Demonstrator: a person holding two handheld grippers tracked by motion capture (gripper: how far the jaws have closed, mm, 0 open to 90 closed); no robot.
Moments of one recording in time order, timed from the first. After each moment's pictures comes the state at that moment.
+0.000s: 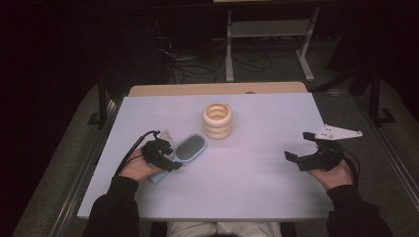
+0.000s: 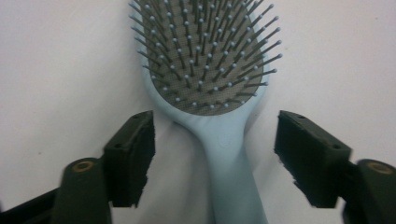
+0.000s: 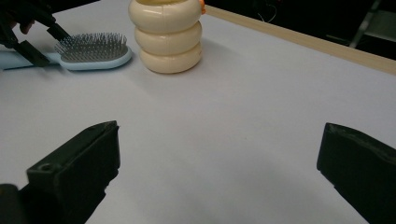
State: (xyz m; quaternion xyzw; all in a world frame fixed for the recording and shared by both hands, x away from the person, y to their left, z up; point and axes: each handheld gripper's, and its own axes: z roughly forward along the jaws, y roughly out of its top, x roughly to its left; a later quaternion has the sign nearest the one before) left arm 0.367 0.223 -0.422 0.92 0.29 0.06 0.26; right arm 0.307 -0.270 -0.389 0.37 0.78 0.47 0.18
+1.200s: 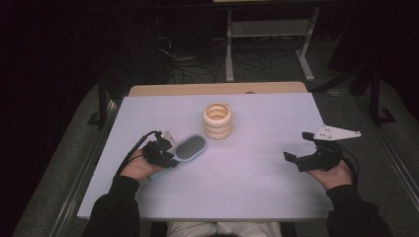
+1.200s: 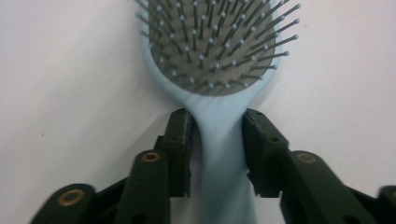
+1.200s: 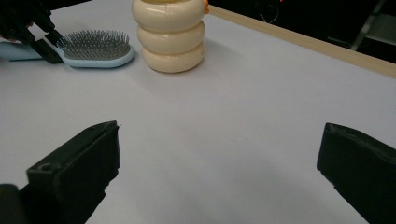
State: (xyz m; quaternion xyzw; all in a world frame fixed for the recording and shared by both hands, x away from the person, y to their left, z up) left arm 0.370 0.220 -0.424 0.93 0.30 0.06 0.21; right arm 0.307 -0.268 -0.389 0.36 0.78 0.47 0.19
